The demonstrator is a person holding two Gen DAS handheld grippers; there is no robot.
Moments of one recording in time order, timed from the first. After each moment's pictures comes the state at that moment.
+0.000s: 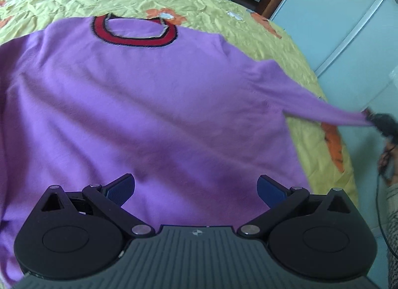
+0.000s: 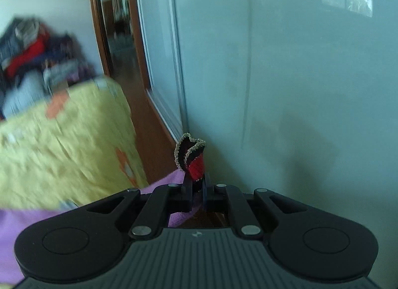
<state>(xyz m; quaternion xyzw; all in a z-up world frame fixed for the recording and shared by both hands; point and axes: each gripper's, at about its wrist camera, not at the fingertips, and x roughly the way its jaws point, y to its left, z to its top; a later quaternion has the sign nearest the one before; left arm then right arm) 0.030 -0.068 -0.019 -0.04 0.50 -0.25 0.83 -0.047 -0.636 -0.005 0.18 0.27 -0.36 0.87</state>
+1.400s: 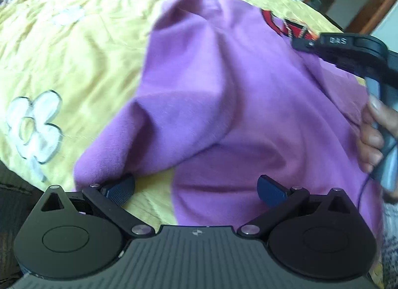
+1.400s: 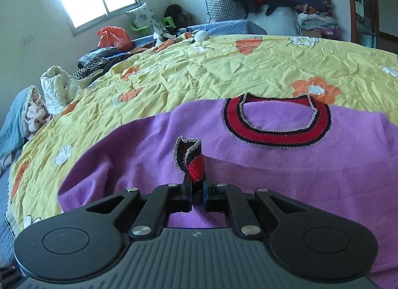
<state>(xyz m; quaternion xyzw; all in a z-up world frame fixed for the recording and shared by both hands) 0.007 0.111 -0.035 -0.08 0.53 -0.04 0.84 0.118 -0.127 -0.004 0.11 0.36 0.17 0.91</state>
